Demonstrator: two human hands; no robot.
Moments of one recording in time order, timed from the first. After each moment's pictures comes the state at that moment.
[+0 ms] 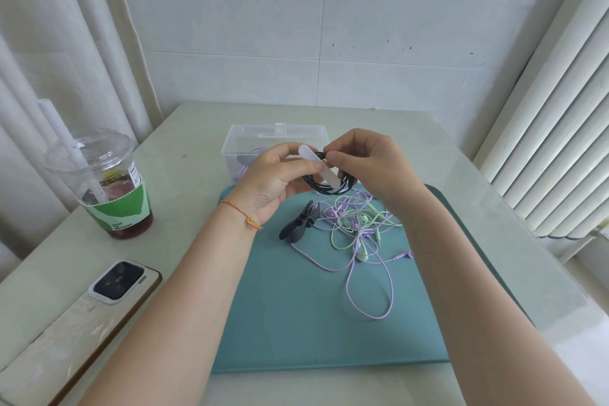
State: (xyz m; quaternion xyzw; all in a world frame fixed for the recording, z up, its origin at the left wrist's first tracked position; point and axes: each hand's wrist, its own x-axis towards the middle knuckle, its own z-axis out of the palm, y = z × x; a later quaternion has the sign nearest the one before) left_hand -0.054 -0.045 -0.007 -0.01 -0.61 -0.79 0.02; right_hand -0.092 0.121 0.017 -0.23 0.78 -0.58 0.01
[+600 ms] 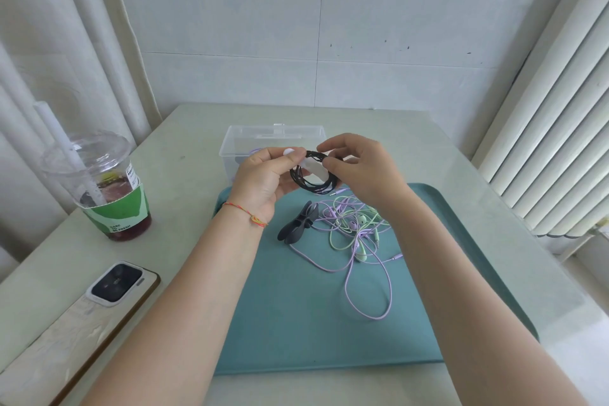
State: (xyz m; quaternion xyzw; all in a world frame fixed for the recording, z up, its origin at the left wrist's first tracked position) left_hand -0.059 -0.043 -0.009 0.11 -0.55 -0.82 0.10; right_hand -0.092 0.112 0.011 -0.21 0.83 -0.52 -0.02
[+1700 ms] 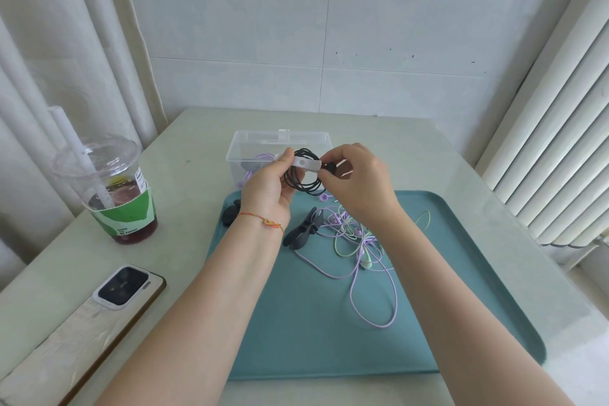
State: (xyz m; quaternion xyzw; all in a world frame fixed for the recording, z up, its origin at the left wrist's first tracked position) left_hand -0.070 -0.036 -0.015 0.18 -0.36 -0.90 0.16; right_hand -0.091 0.093 -0.008 -0.22 0.84 -0.46 -0.15
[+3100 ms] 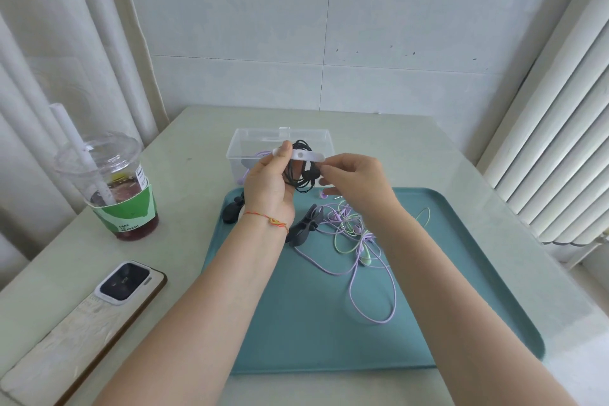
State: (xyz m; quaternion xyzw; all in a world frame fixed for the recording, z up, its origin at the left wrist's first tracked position) left_hand -0.076 -0.033 -0.026 0.13 -0.40 -0.88 0.21; right_hand -0.091 0.093 -0.008 -0.11 0.78 -0.62 0.03
